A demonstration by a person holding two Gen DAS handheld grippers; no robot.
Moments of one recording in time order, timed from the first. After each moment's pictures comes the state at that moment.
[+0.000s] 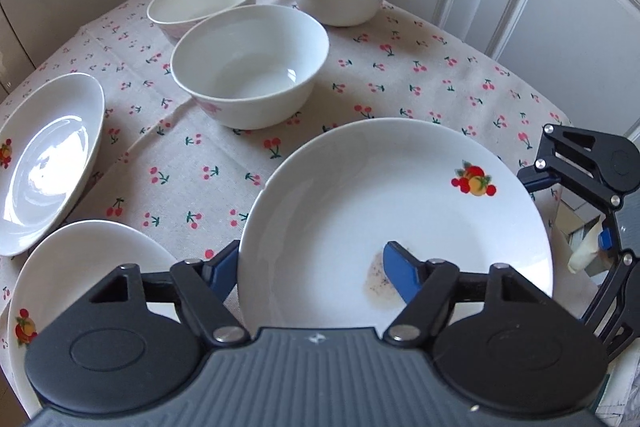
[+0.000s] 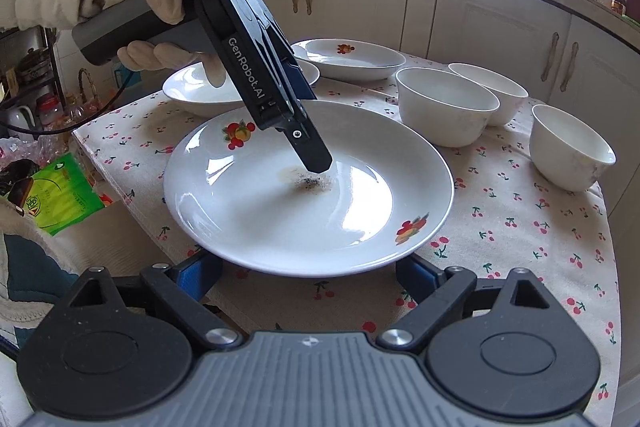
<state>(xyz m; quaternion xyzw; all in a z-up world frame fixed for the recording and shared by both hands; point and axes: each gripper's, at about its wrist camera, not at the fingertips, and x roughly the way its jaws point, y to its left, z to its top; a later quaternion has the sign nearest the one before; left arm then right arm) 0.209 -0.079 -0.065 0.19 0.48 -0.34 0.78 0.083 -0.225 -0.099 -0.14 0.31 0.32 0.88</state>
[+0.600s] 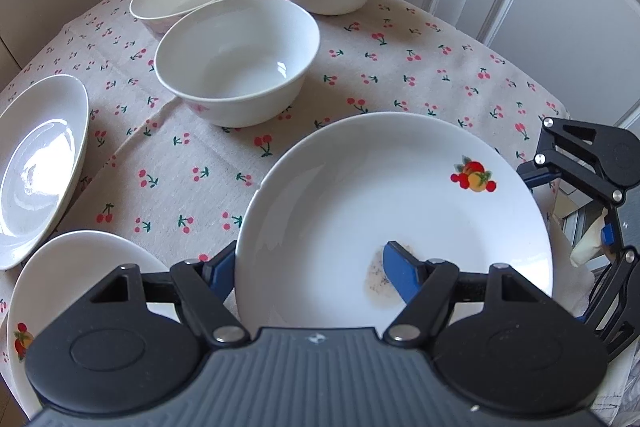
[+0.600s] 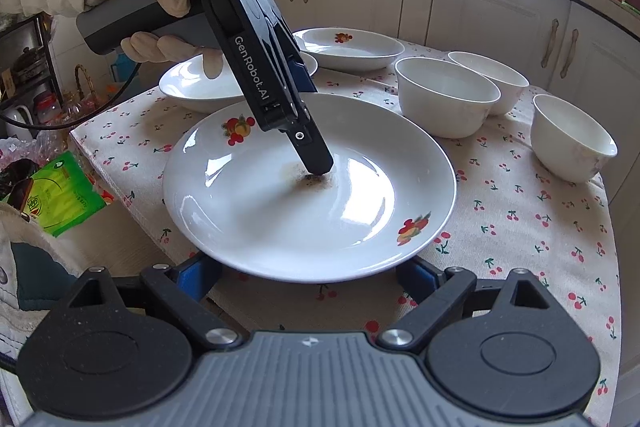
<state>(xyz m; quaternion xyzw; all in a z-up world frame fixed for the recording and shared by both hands) 0.216 -0.087 -0.065 0.20 0.50 -0.35 0.77 0.088 -0.221 -0.095 -0.14 0.33 0.32 0.88</state>
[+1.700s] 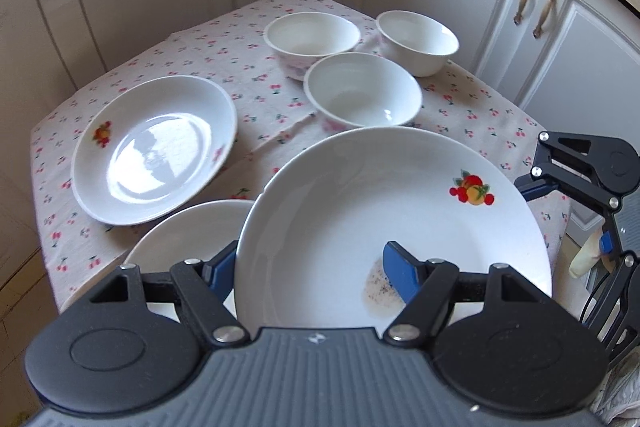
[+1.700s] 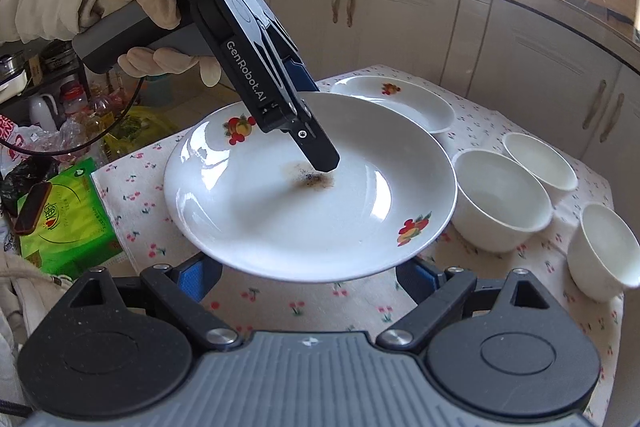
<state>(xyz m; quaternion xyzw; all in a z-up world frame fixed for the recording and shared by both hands) 0.221 0.012 -0.014 0.14 0.45 -0.30 0.83 0.123 -0.156 -0.047 -0.18 0.31 0.37 0.86</state>
